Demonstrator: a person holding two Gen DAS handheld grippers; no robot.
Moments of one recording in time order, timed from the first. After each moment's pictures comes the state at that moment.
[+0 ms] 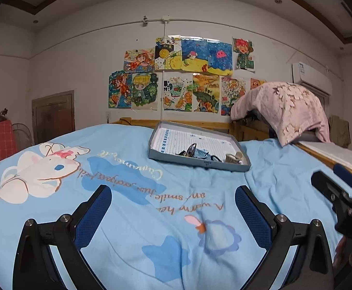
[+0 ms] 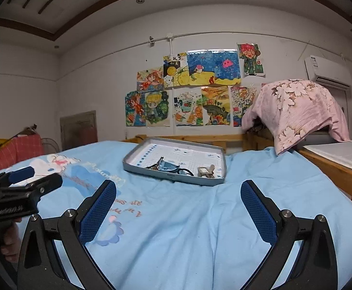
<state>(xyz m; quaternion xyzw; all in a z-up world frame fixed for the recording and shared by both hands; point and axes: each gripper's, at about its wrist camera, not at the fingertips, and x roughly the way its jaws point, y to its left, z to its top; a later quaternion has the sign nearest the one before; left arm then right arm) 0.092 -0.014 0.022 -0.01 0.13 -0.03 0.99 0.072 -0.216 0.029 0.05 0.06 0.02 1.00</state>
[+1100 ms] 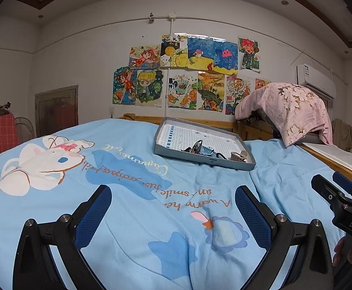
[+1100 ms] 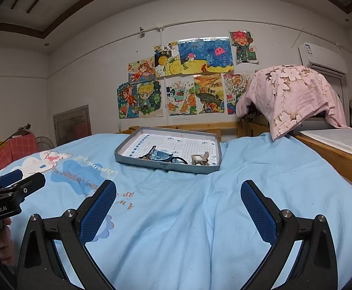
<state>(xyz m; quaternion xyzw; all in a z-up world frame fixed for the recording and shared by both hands) 0.095 -0.003 0.017 -0.03 0.14 -0.02 0.99 0.082 -0.220 0.022 0.07 0.09 0.01 0.99</state>
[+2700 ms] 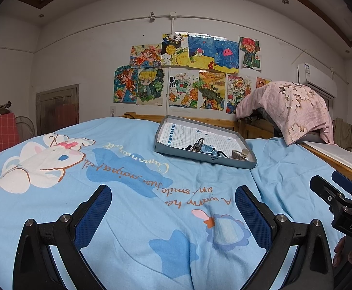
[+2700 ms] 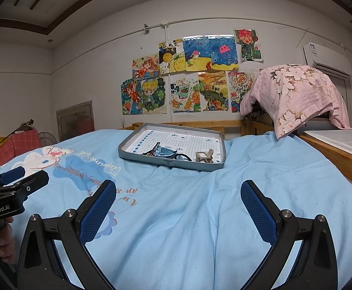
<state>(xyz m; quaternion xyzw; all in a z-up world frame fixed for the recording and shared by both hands) 0.095 -0.002 0.016 -0.03 0.14 -0.02 0.99 0.084 -0.212 0.019 0.06 0.09 0.02 0.99</state>
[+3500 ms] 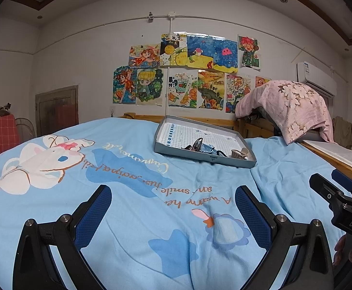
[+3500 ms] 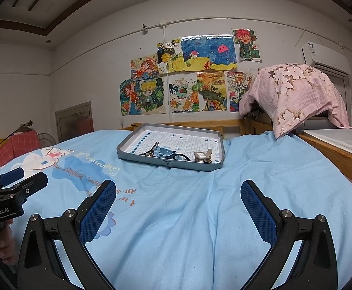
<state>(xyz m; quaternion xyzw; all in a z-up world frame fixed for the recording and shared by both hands) 0.094 -0.001 0.017 -0.03 0.14 -0.02 0.99 0.085 -0.215 0.018 0.06 0.10 0.02 0.99</state>
